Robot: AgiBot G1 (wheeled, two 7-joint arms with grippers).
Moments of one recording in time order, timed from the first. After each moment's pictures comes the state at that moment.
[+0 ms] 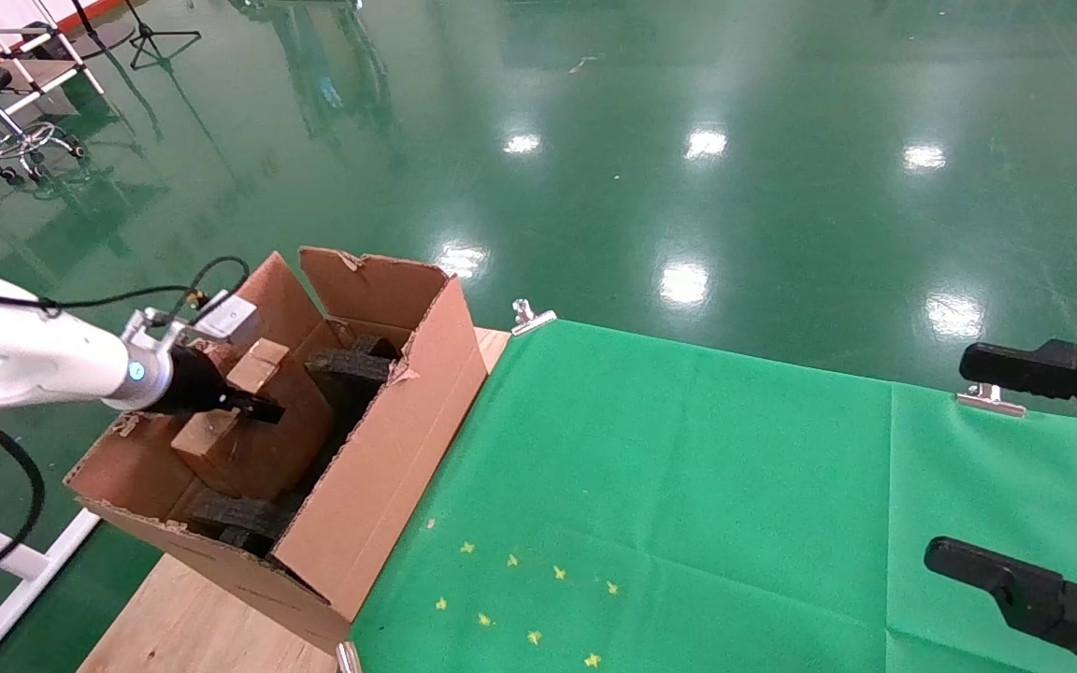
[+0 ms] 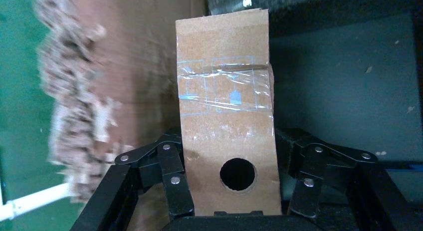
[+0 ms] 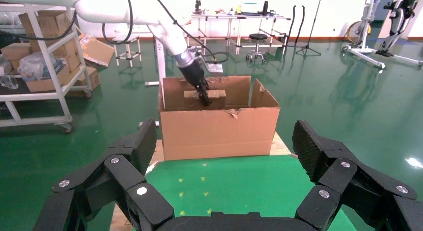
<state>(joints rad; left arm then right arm) -1.68 0.88 0.90 -0.01 1.84 0.78 -0.51 1.07 -0.57 -0.35 1.23 -0.66 -1.44 0.14</state>
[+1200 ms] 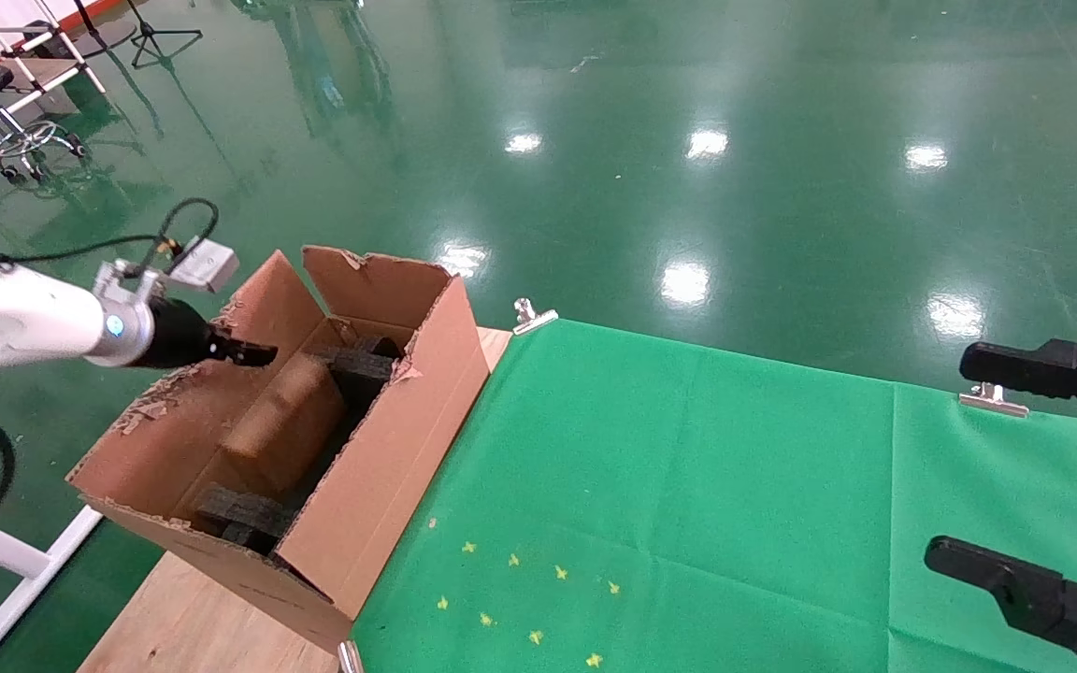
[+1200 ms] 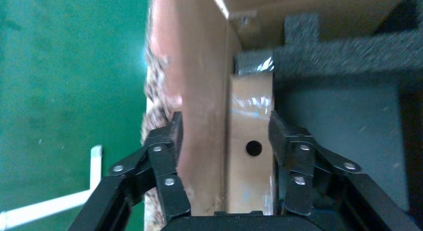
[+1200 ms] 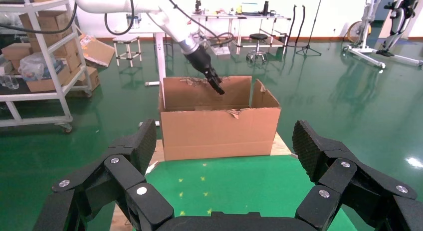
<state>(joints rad) -1.75 0.85 0.86 -0.04 1.79 0.80 -0.52 1.07 -0.57 -0.35 1.23 -0.66 -1.44 0.14</state>
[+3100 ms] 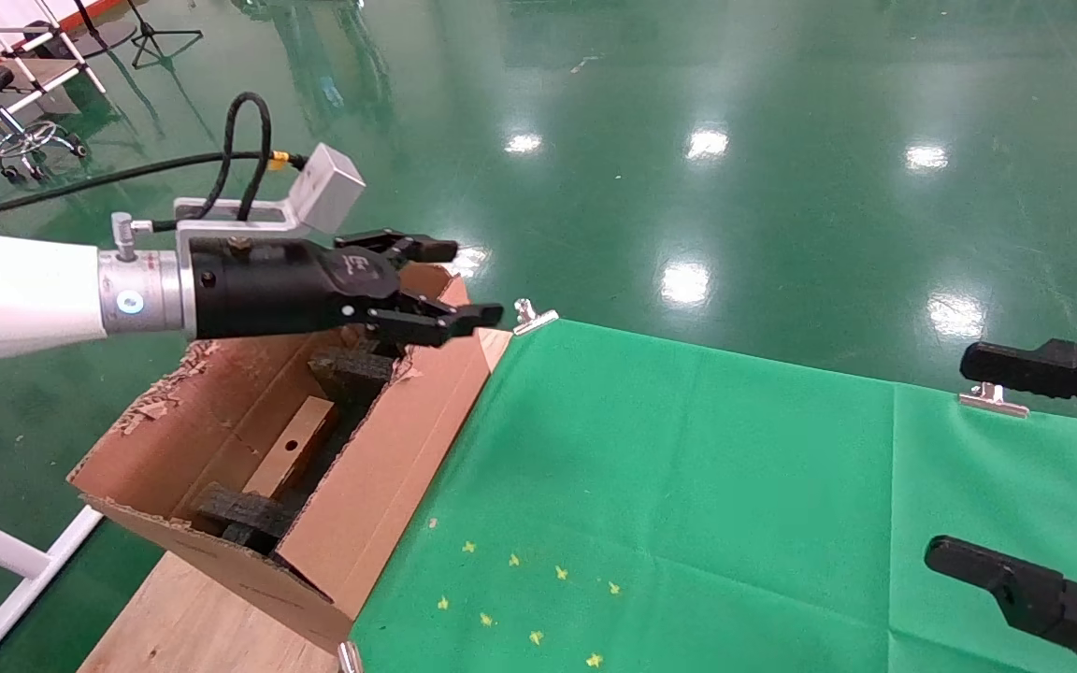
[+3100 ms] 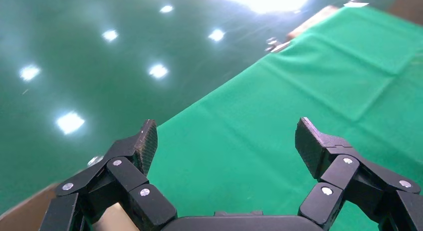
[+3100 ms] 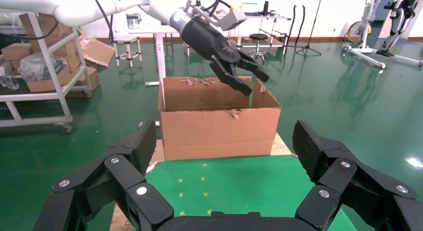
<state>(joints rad) -1.45 0.65 0.52 -0.80 1.17 1.32 -0.31 1.07 -0.57 -0.35 1.23 -0.66 -1.44 0.14</state>
